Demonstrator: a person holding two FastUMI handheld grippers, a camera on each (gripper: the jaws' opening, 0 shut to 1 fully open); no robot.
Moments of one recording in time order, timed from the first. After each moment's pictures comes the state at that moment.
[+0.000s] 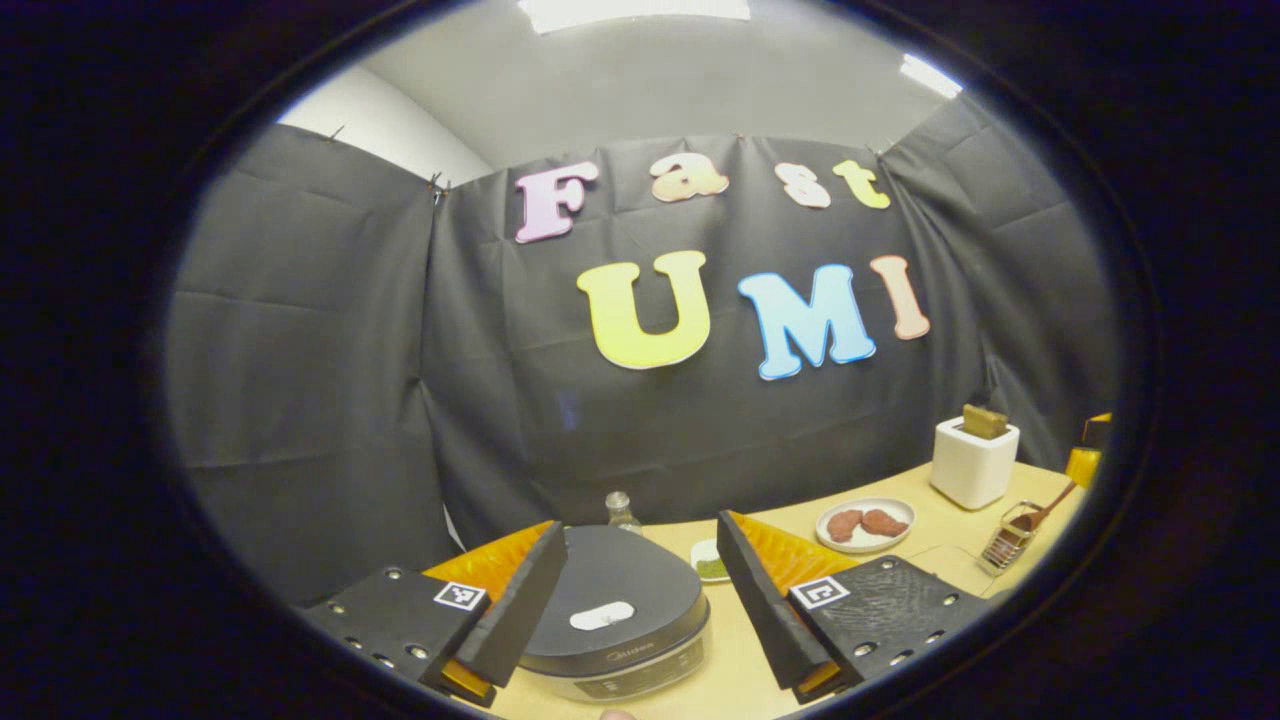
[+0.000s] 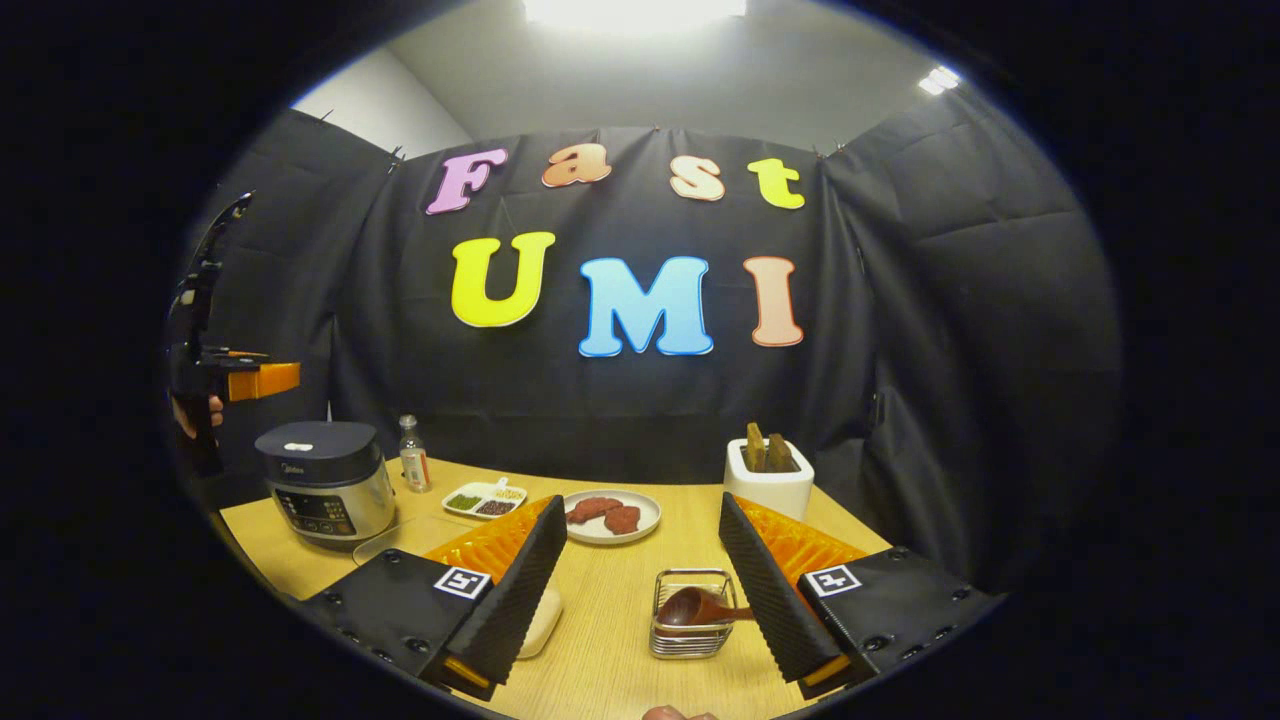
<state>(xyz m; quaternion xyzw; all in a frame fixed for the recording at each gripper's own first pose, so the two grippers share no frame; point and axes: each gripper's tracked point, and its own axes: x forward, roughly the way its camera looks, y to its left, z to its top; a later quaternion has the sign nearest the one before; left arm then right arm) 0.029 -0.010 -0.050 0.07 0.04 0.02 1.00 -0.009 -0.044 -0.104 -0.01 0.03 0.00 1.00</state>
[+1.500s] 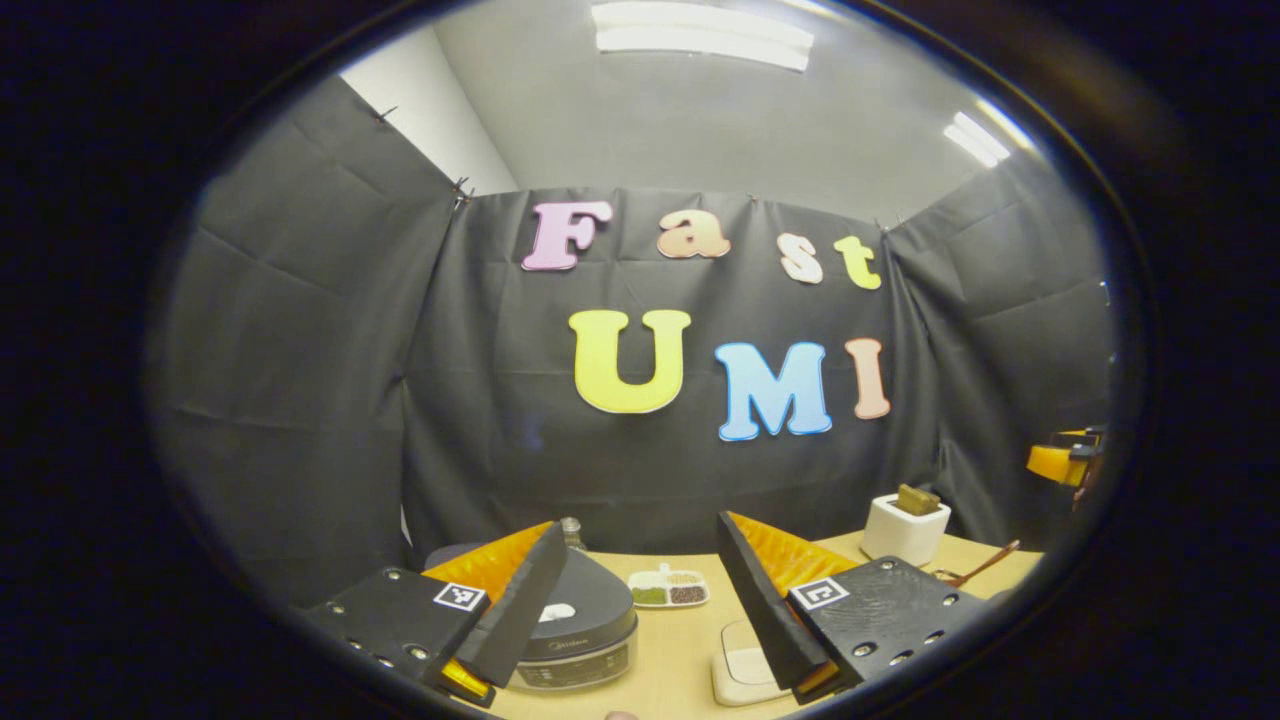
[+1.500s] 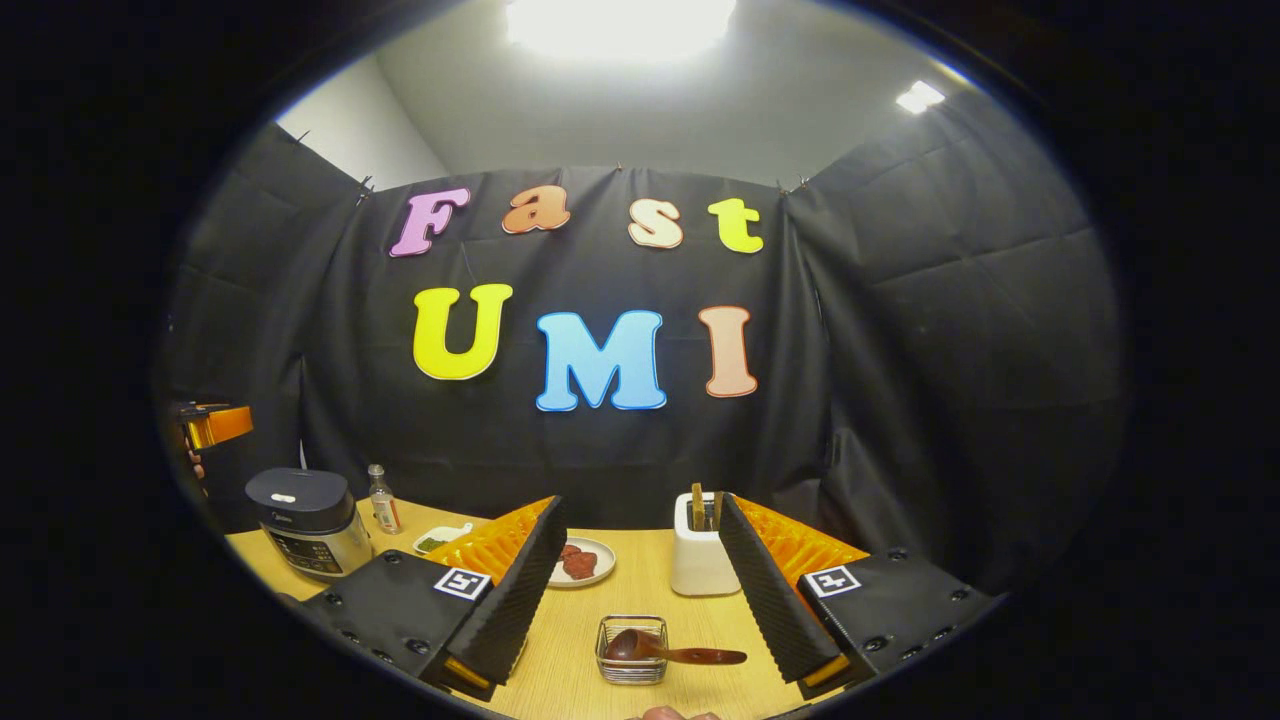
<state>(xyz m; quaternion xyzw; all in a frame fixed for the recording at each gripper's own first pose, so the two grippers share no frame) -0.017 -0.022 -0.012 -0.01 0.00 0.00 1.00 -0.026 -0.085 -0.036 -0.01 0.00 -0.03 1.00</state>
